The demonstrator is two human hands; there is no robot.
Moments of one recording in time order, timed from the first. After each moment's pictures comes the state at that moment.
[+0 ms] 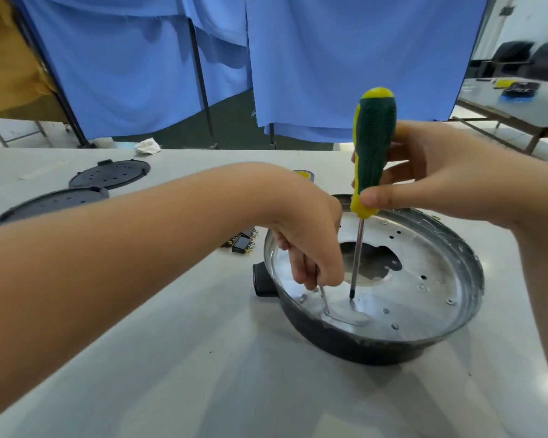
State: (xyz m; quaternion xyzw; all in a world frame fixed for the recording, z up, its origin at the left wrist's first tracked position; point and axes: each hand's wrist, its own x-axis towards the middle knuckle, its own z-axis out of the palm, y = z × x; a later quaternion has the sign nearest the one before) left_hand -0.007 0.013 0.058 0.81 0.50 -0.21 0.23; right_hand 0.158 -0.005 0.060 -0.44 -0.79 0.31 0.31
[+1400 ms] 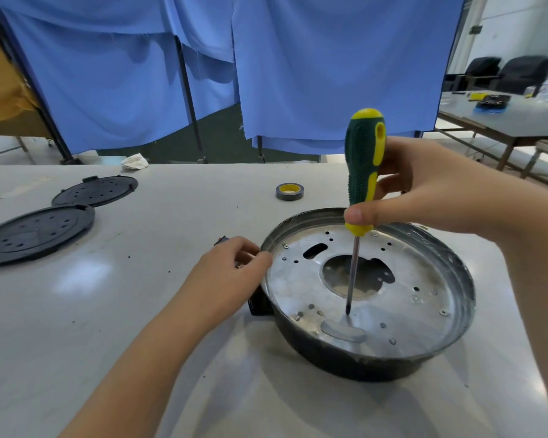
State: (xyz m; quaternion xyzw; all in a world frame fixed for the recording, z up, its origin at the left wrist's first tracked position) left_hand -0.087 0.007 -0.044 0.65 0.61 0.35 0.28; right_hand 0.156 0.000 0.057 -0.41 -0.79 0.30 0.34
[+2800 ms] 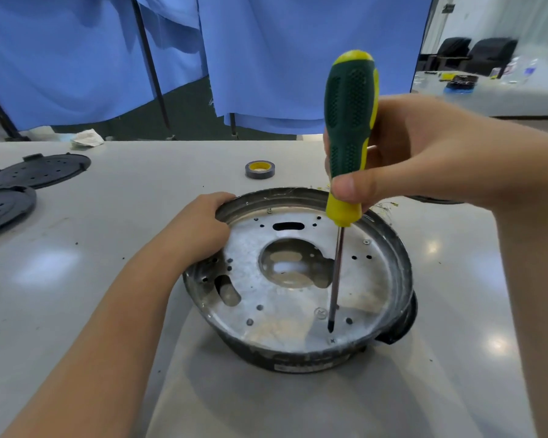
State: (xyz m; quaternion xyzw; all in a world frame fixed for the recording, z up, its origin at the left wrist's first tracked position) left_hand -0.070 0.063 -0.036 0.72 0.60 0.26 0.25; right_hand 0.165 -0.016 0.065 -0.32 -0.79 0.41 0.32
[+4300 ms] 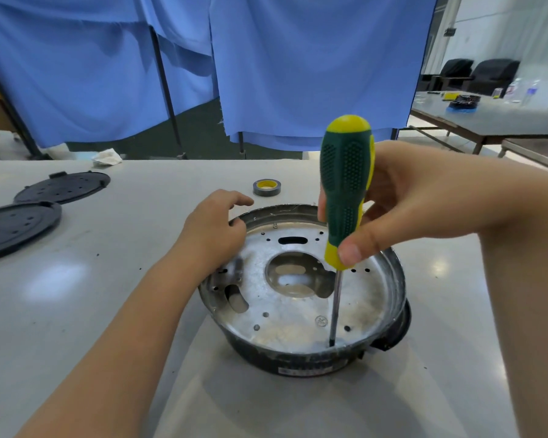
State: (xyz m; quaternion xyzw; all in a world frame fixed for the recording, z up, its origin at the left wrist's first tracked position) left_hand -0.066 0.061 -0.036 0.75 0.55 0.35 0.11; right_hand 0.160 -0.028 0.074 -0.31 -0.84 0.39 0.22
